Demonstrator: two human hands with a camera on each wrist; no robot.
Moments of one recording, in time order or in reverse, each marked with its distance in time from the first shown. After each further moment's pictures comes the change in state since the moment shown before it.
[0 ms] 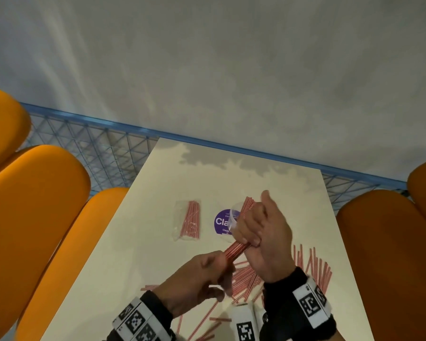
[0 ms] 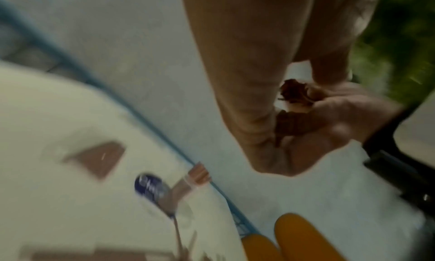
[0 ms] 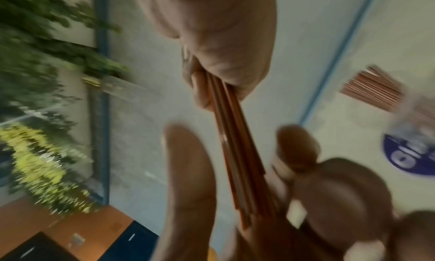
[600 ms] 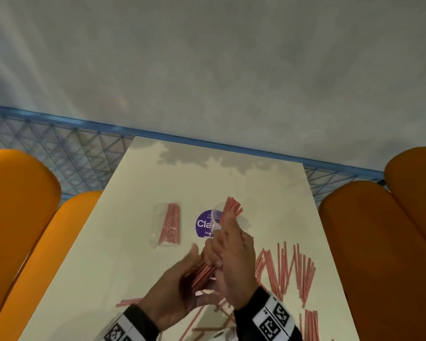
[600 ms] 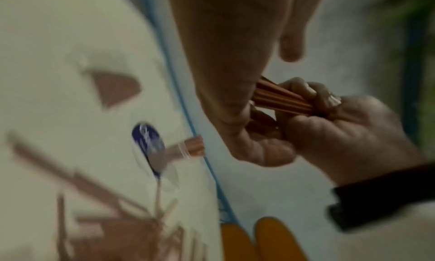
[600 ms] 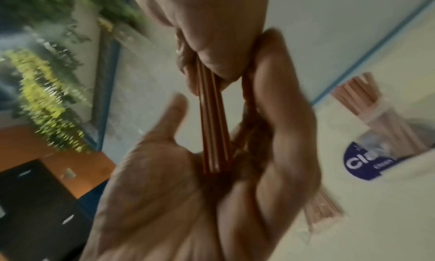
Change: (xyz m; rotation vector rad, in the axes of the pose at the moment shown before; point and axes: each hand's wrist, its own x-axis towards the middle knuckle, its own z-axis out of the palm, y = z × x) left_hand 0.028 0.002 0.003 -0.297 0.101 -0.097; right_hand 0.007 0.038 -0.015 -0.229 0.104 -0.072
